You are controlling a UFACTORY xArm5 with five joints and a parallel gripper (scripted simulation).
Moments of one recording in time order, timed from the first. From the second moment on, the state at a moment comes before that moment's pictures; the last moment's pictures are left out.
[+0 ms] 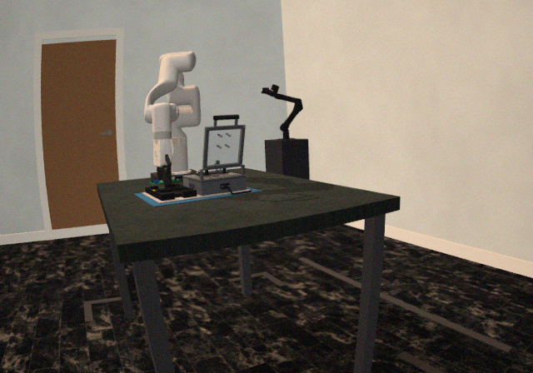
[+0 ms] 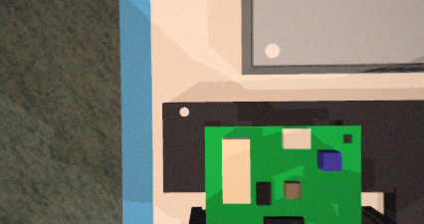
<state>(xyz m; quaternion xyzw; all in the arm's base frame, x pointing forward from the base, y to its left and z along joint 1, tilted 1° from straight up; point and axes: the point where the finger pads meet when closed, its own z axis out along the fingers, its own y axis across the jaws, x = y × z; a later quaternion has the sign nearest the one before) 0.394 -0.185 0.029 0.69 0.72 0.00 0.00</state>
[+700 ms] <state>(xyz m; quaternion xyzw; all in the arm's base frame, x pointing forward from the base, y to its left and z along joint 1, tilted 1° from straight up) 0.394 -0.185 0.052 0.69 0.72 0.00 0.00</state>
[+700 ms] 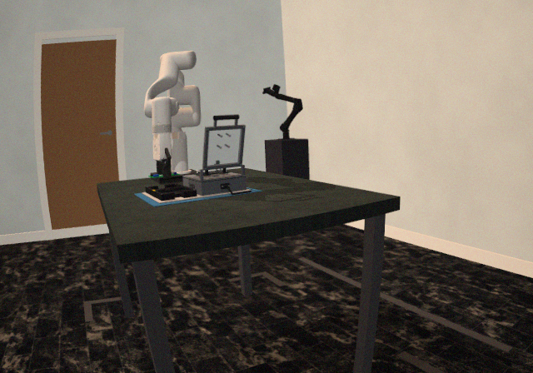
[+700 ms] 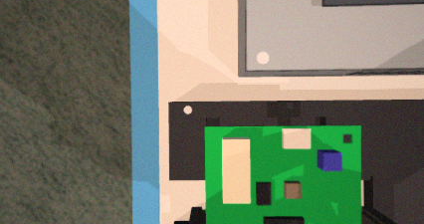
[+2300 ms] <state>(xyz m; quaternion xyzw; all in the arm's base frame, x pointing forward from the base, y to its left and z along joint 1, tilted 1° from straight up) 0.393 -0.186 0.099 0.69 0.72 0.00 0.00</state>
